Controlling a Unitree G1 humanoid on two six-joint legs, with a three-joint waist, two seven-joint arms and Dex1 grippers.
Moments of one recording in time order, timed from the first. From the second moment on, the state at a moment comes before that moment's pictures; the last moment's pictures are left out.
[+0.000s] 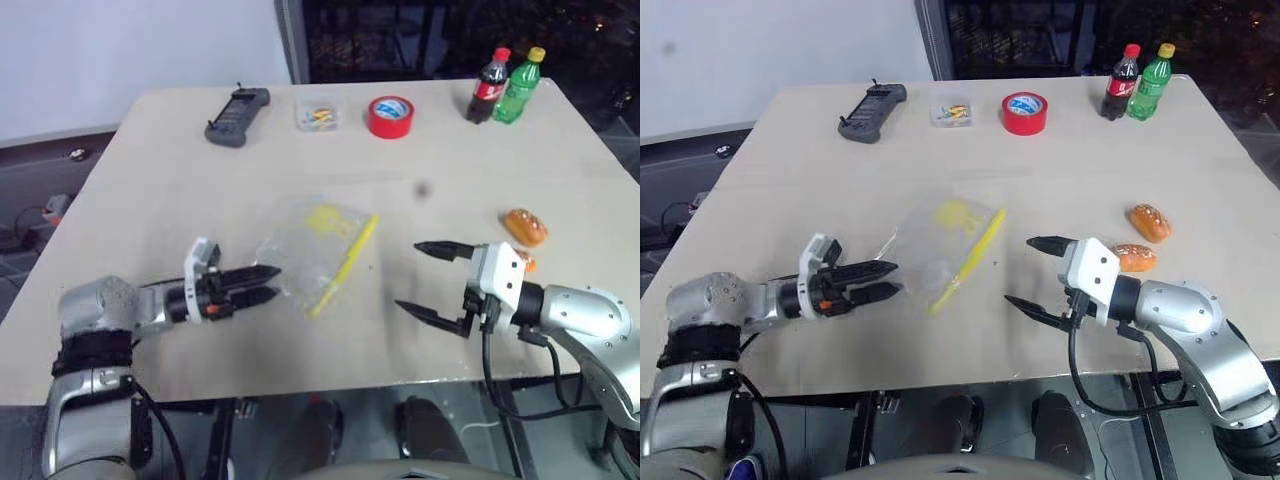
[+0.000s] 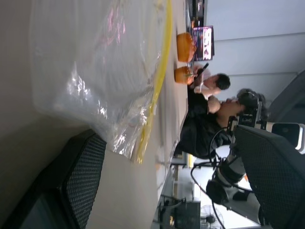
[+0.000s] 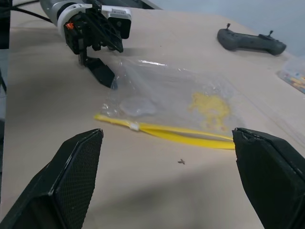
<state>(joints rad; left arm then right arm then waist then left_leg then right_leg) -0.44 0.66 0.33 0.36 -0.71 1.57 -1.14 -0.11 -0.69 0.07 -0.65 0.41 0.41 0.80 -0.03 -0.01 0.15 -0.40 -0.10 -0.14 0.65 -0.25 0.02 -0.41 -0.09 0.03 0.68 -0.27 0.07</state>
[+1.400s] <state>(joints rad) 0.04 0.28 0.32 -0.29 -1.98 0.84 0.57 -0.07 -0.75 -0.02 -0.53 0.39 0.32 0.89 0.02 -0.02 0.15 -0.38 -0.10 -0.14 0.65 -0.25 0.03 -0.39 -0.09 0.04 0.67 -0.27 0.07</state>
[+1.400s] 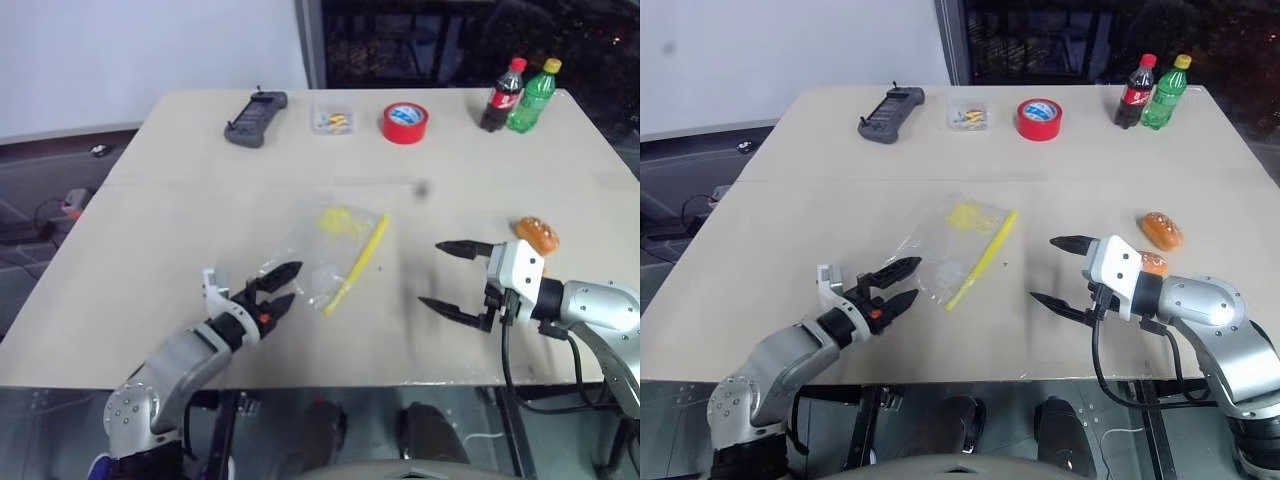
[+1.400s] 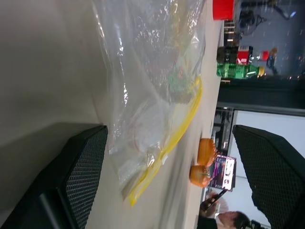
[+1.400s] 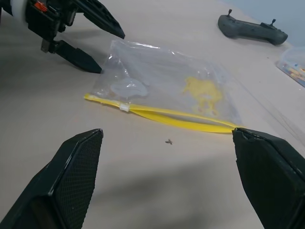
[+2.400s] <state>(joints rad) -0.45 0.18 0.31 0.40 -1.38 0.88 -0.27 -0.07 -0.73 -0.02 -0.55 0.37 0.34 0.83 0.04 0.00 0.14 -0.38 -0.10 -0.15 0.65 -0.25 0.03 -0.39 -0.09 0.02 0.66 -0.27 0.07</state>
